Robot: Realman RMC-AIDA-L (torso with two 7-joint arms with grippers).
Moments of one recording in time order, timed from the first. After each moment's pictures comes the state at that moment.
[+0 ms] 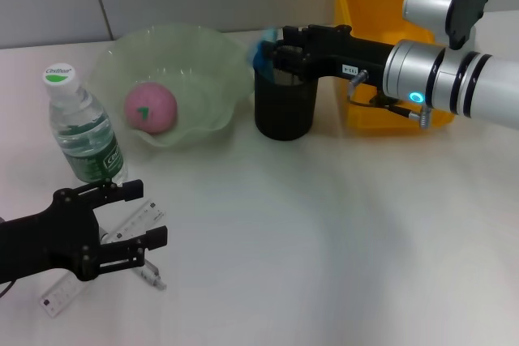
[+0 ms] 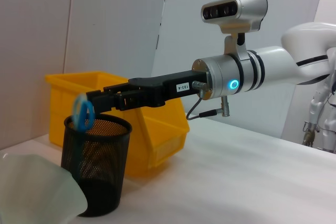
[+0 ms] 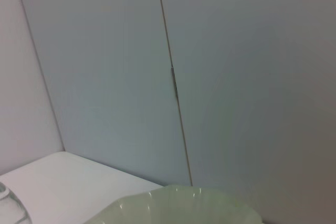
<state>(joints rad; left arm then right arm) -0.32 -2.06 0.85 0.70 1.81 1.66 -1.22 0.71 2.08 -1.10 -0.43 -1.38 -0.90 1.24</state>
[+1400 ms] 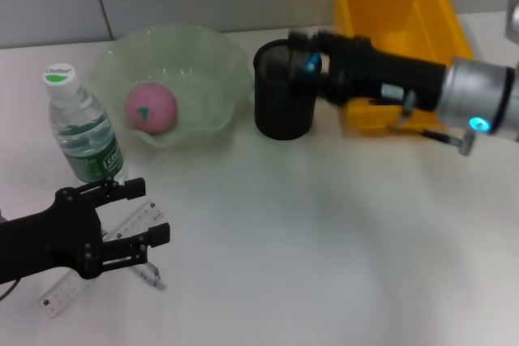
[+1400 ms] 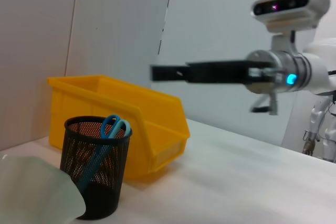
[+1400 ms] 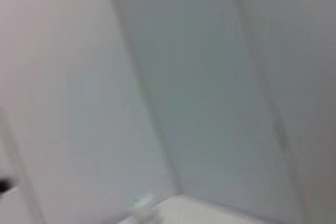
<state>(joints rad) -0.33 -2.06 0.84 0.69 1.80 1.66 -1.23 0.54 2.04 -1.10 -0.58 -1.37 -1.35 1.35</state>
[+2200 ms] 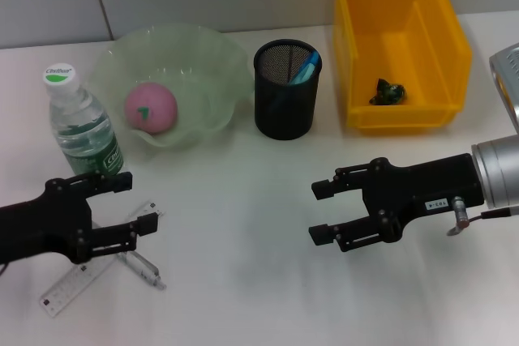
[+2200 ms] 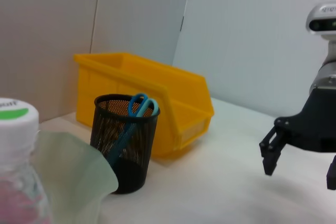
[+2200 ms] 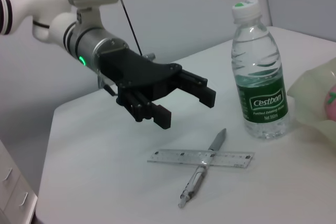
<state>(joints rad) -0.33 -2.06 0.85 0.75 1.84 1.60 -1.31 0.52 1.99 -1.09 -0.66 -1.84 -1.57 1.45</state>
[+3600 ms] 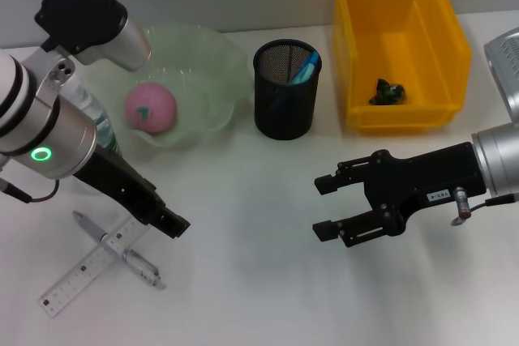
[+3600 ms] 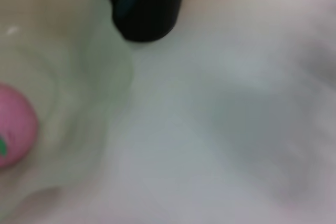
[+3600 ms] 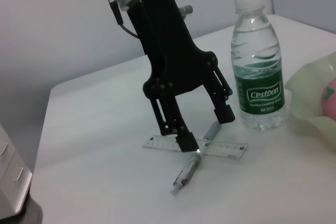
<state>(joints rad) -0.67 -2.08 1.41 1.36 2.51 1.66 -2.51 0.53 1.99 -1.09 -0.74 -1.90 -1.58 1.49</state>
